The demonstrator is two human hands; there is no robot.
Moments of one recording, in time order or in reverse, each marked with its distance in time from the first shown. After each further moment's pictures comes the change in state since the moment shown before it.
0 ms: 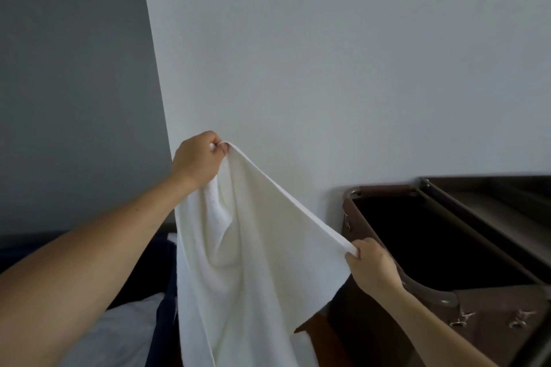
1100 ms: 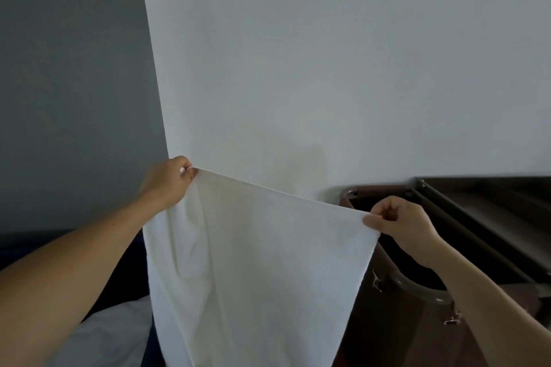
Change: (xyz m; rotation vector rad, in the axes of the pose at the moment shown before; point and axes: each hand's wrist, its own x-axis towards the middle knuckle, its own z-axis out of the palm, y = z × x) left_hand -0.017 -0.068 -0.006 0.145 -0.139 -0.097; right_hand 0.020 0.006 -0.092 0.519 0.025 -0.091
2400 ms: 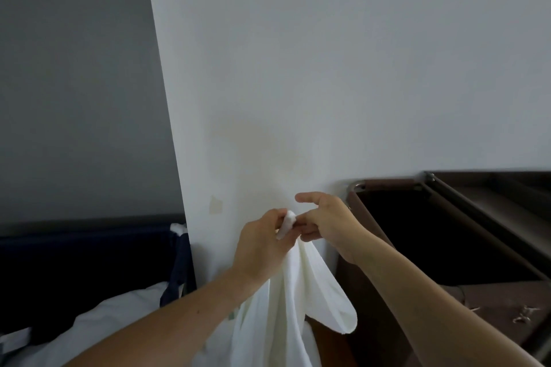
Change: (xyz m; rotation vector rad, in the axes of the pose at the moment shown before) left_hand -0.133 0.105 0.088 -0.427 -0.154 0.133; right_hand -0.012 -0.082 0.107 0.203 -0.353 0.196
